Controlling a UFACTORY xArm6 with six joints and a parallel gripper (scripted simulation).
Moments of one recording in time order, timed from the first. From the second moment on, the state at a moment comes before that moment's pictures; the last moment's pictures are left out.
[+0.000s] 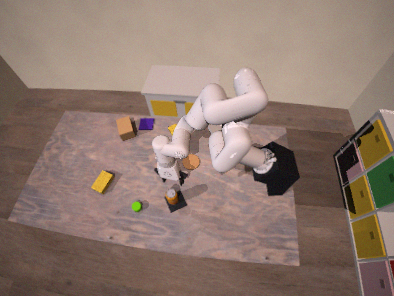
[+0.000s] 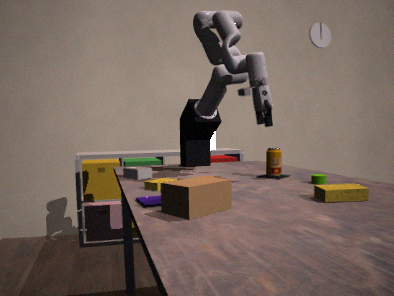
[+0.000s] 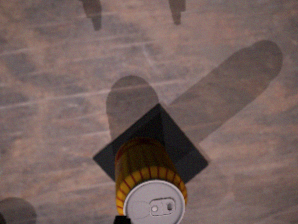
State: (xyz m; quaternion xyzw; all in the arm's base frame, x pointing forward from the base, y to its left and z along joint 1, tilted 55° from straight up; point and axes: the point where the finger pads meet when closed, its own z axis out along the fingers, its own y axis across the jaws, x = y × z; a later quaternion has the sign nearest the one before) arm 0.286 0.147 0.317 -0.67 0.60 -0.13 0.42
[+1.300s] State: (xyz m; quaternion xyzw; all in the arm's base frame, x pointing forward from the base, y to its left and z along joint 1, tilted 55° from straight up) arm 0.324 0.187 0.312 -0.66 0.59 -0.25 0.39
